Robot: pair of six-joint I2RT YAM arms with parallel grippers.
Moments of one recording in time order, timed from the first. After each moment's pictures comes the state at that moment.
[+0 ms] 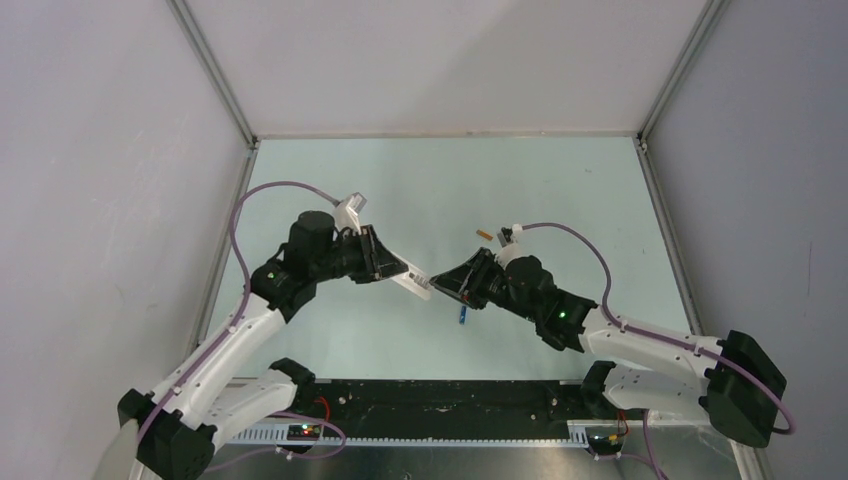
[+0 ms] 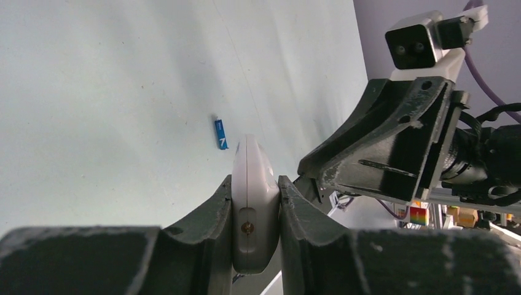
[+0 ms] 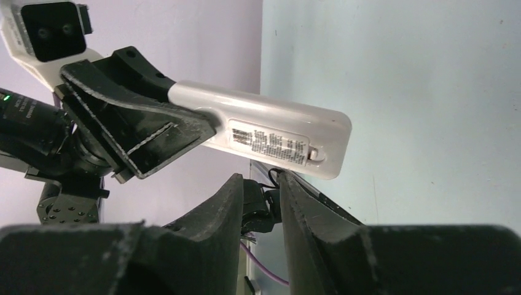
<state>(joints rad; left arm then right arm) -0.49 0.93 0.80 -0.41 0.42 -0.68 0.96 1.05 0.57 0.24 0.02 1.33</state>
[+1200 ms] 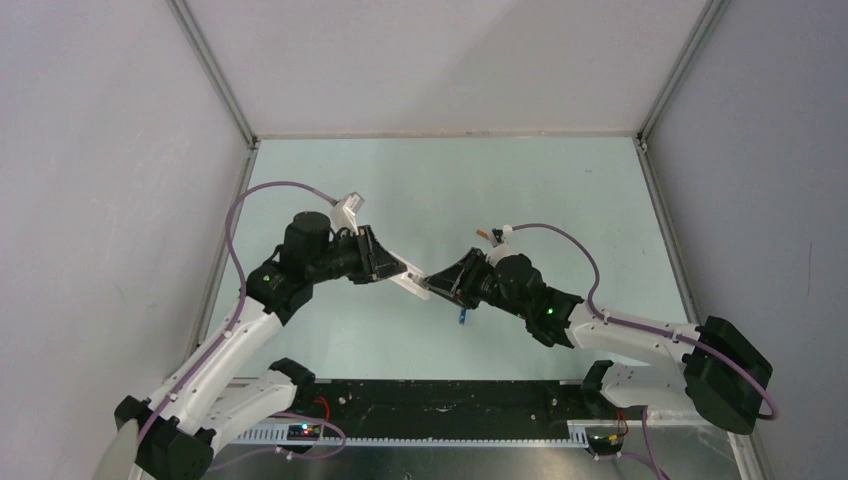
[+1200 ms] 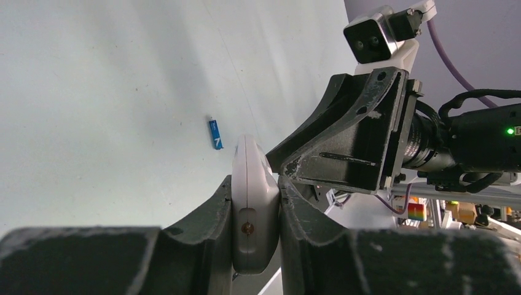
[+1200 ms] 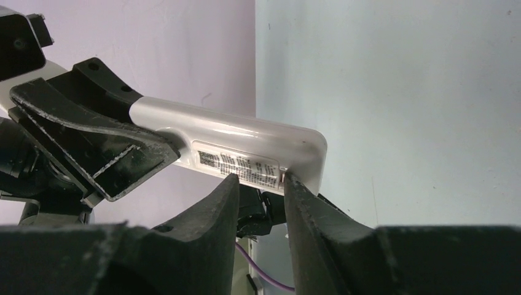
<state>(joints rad) -0.49 0.90 0.81 -0.42 0.45 -0.67 0.96 1.16 0.57 0.33 -0.02 1.36</state>
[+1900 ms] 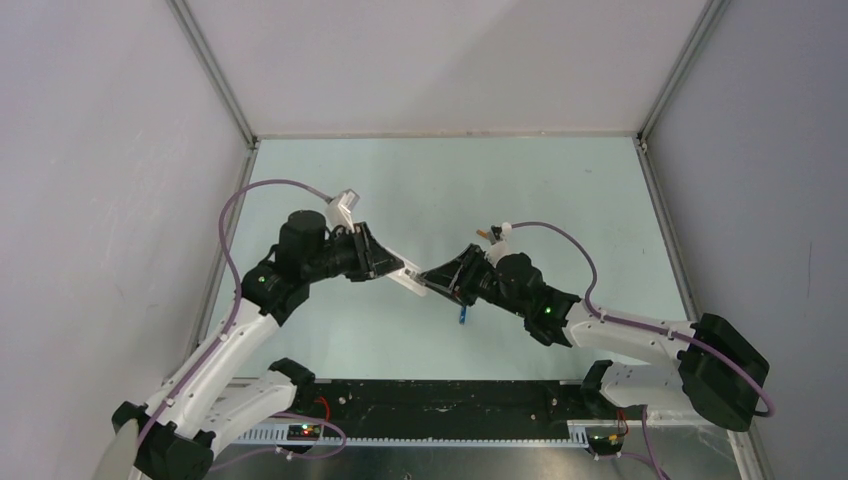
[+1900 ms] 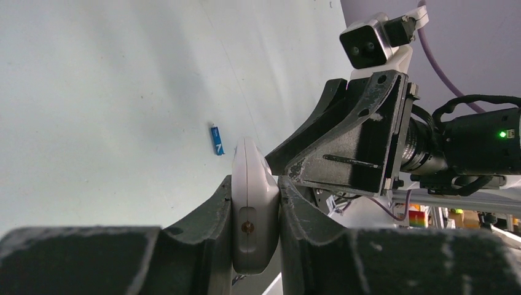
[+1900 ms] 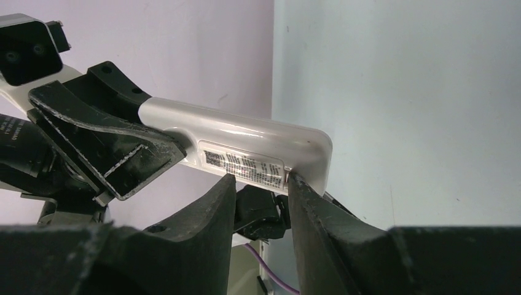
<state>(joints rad) -0.48 0.88 0.82 -0.43 0.43 -0.67 0.95 1.18 0.57 0.40 -0.03 1.38</state>
